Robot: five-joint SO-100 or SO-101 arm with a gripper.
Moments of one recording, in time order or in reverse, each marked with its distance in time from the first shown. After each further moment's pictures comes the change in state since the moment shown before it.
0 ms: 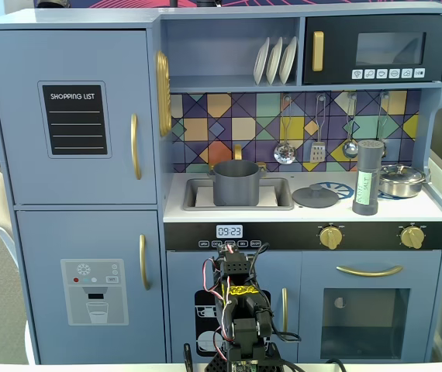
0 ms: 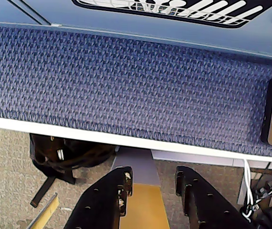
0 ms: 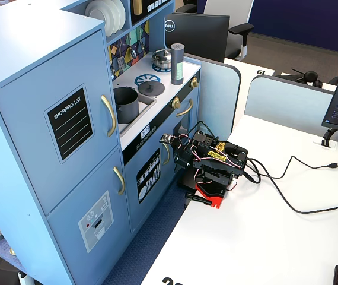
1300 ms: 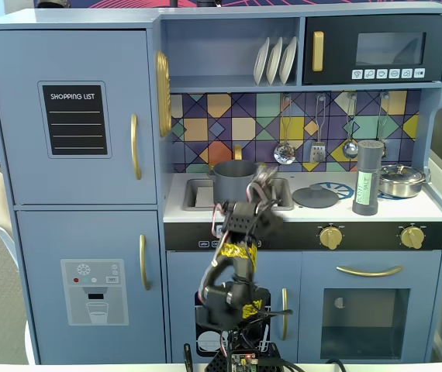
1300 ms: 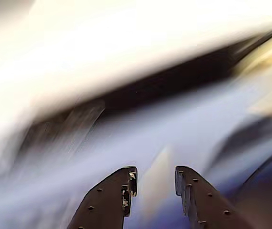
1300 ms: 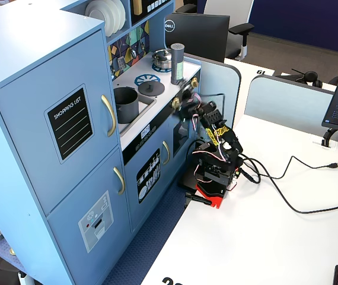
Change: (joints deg) arm 33.2 -23.0 -50.6 -8.8 4.0
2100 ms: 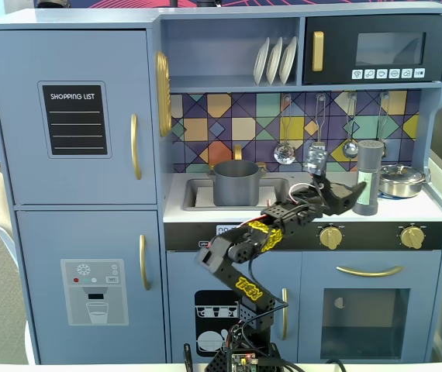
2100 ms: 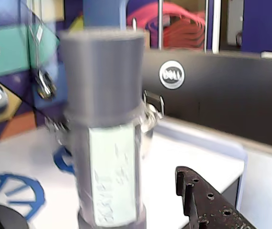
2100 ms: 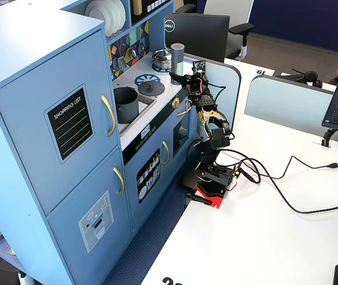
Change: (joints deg) arm 21.5 -28.7 3.7 -70.8 0.7
